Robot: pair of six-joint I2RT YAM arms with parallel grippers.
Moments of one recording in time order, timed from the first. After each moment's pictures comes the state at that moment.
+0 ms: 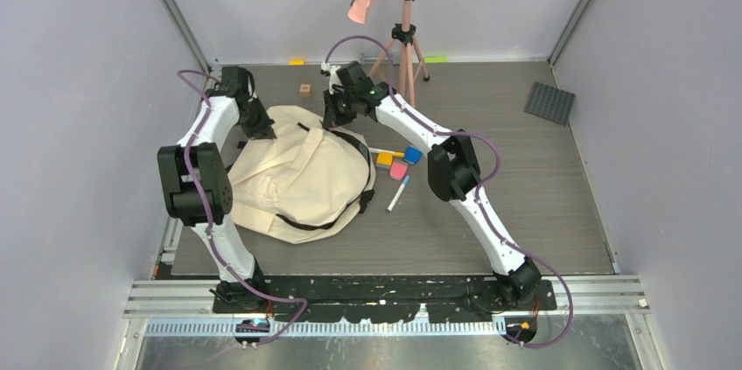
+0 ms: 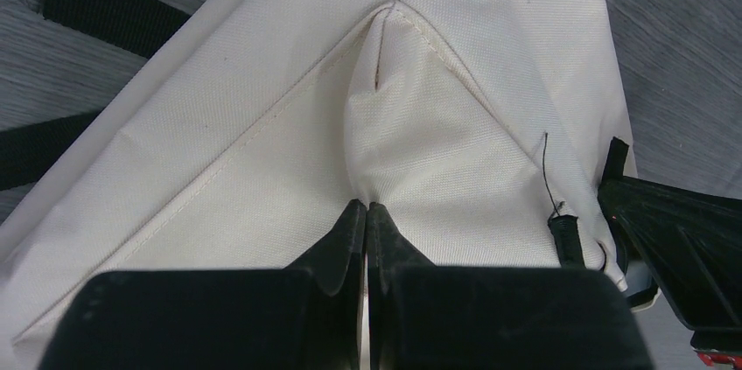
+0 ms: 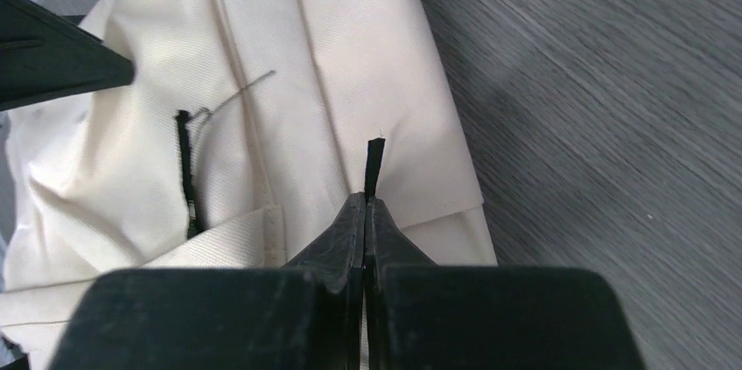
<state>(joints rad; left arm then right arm) 0.08 1.85 1.48 -0.73 0.13 -0.45 0.68 2.60 2.47 -0.59 -0.35 0.27</state>
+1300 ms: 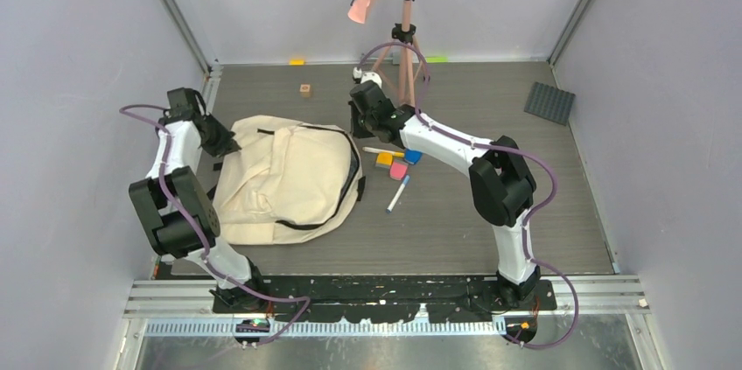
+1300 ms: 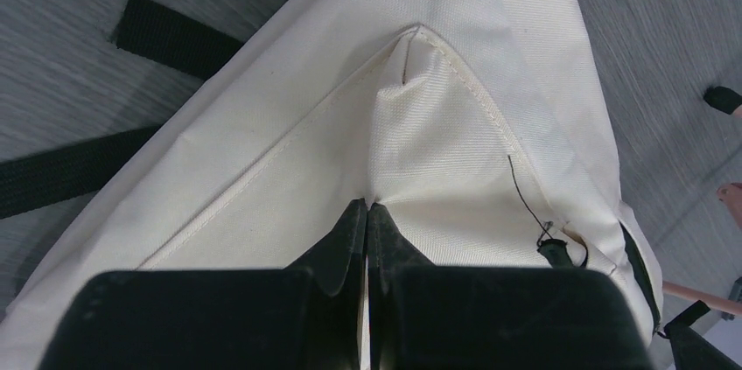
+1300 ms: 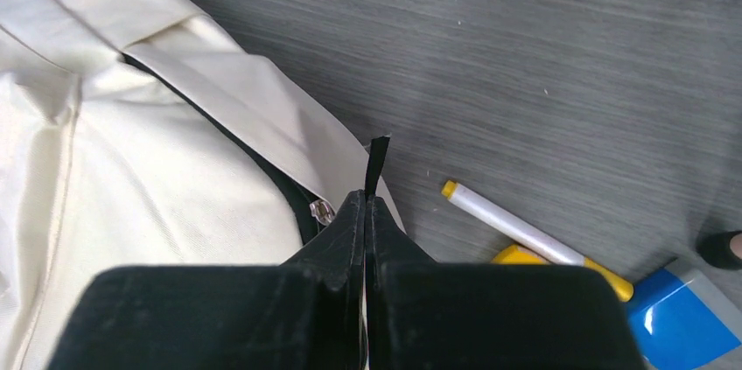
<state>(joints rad) 0.34 1.66 1.27 -0.66 0.19 -0.51 0.74 2.03 1.68 -0.31 0.19 0.47</state>
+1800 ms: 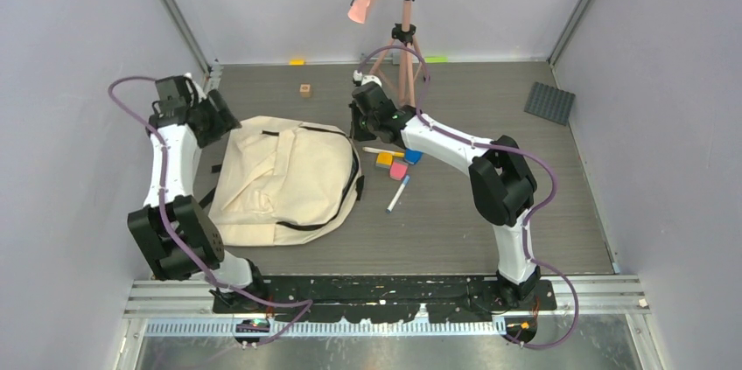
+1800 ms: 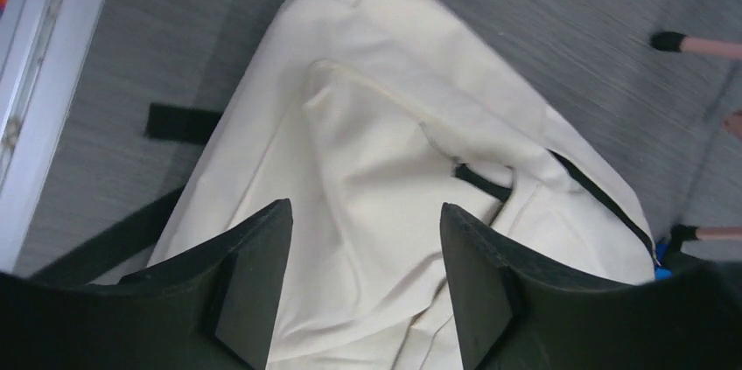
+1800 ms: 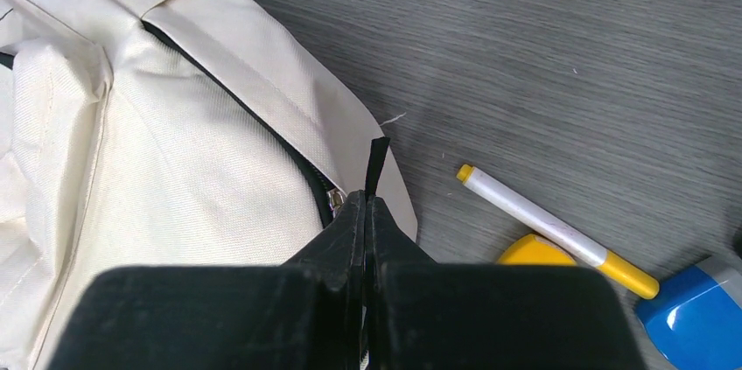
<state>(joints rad) 0.35 1.48 1.27 -0.66 0.21 -0.32 0.74 2.02 1.64 -0.31 0.11 0.49</state>
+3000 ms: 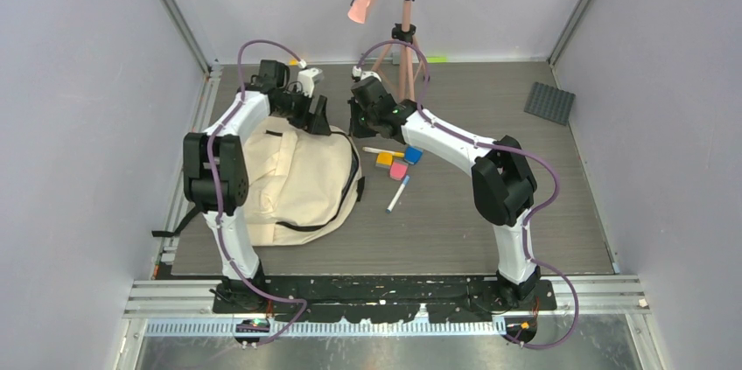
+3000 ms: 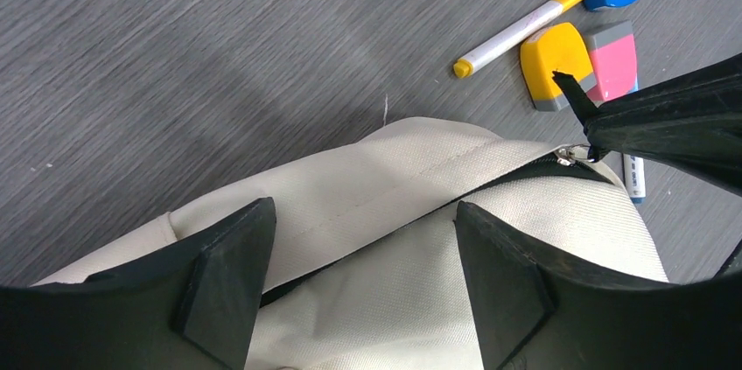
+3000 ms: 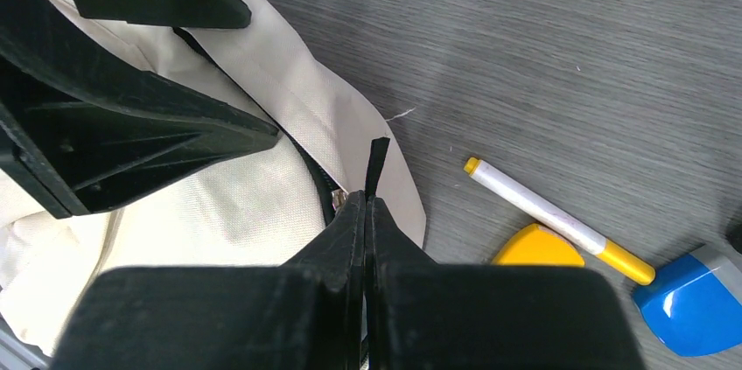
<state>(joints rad) -0.11 1.96 1.56 -0.62 0.66 0.31 0.74 2.02 1.70 -0.39 0.09 0.49</state>
